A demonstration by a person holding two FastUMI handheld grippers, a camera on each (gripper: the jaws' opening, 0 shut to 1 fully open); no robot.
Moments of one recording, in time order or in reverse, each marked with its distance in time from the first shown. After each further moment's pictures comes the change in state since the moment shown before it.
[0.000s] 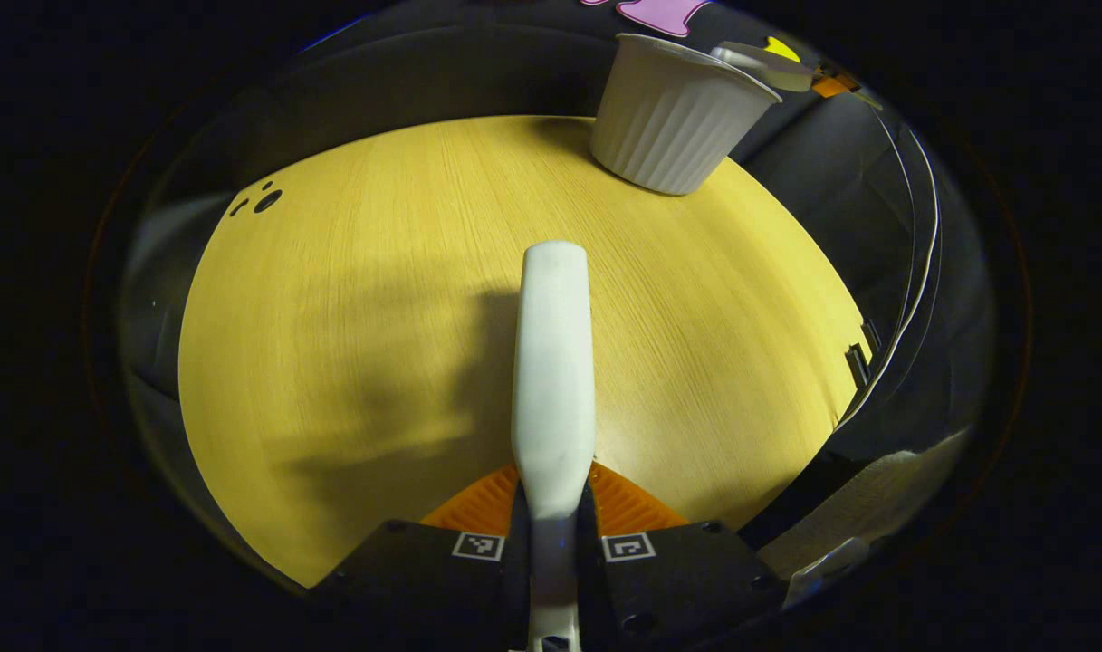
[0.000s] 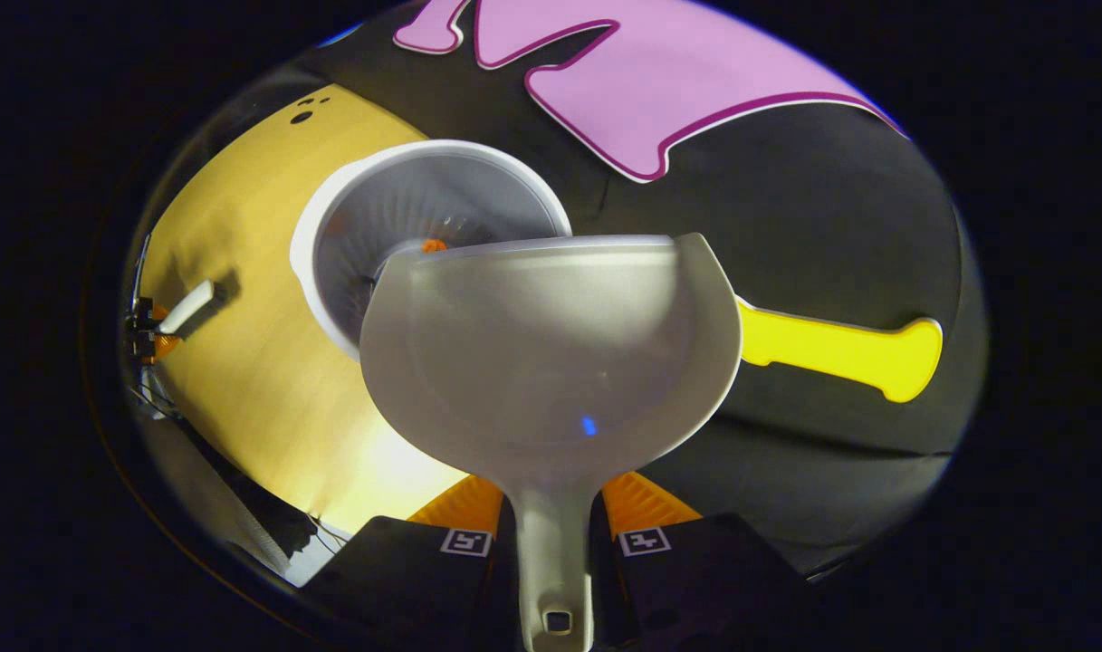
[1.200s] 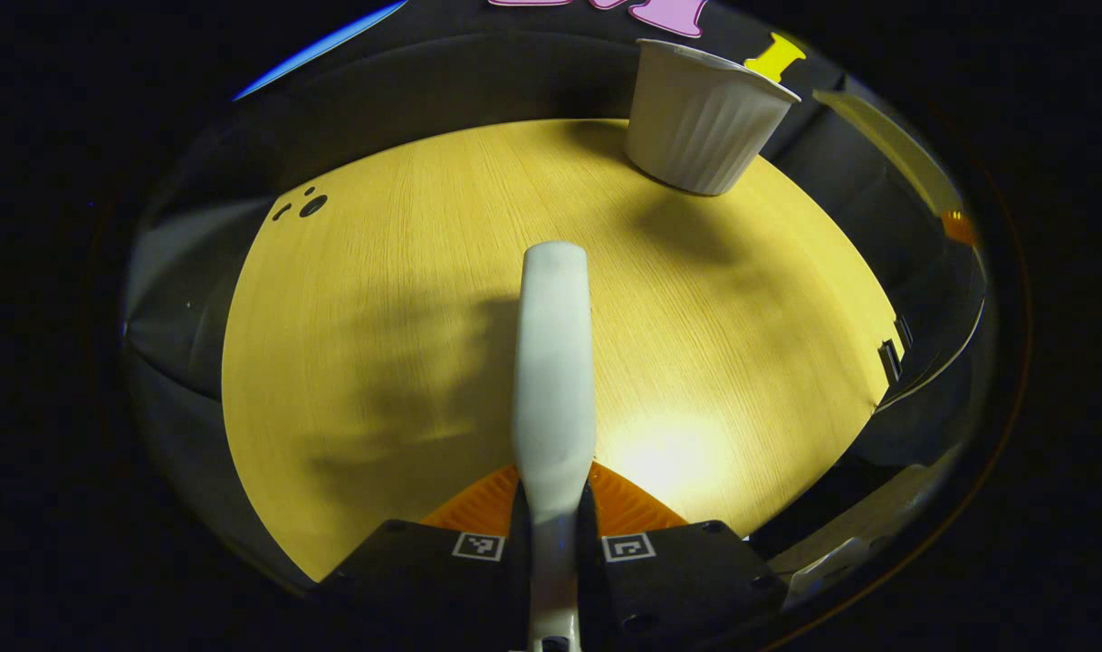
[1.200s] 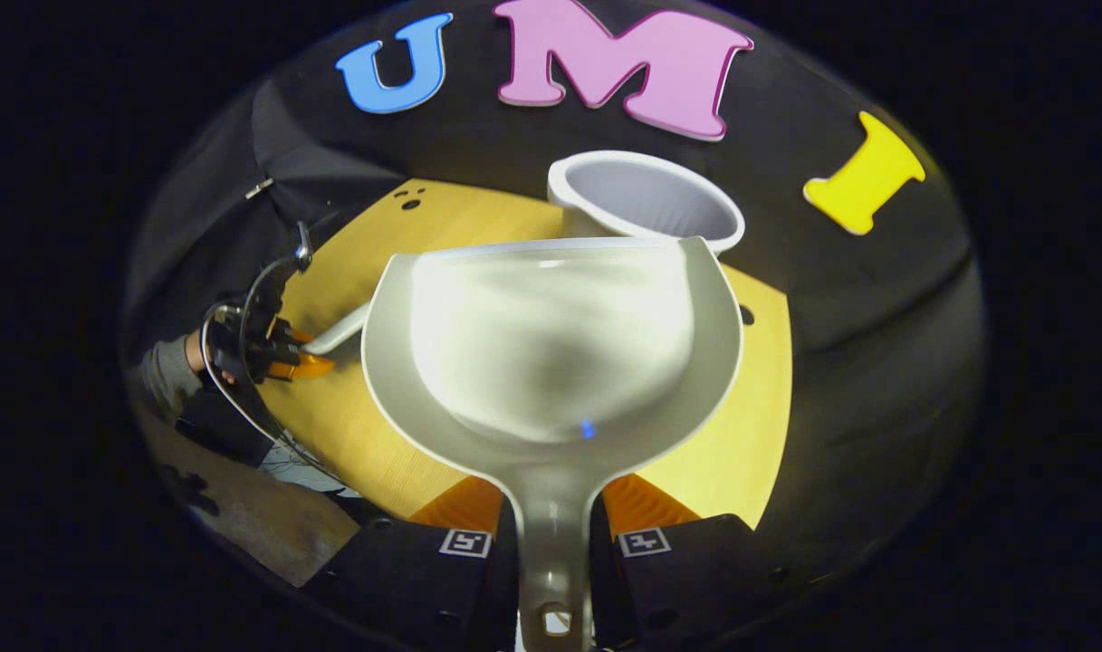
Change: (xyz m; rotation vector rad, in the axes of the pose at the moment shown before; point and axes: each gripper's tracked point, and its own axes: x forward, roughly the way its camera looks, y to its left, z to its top) left arm -0.018 0.027 -0.007 0.004 -0.001 0.127; right arm -0.025 0.271 -0.128 0.353 -0.297 0.403
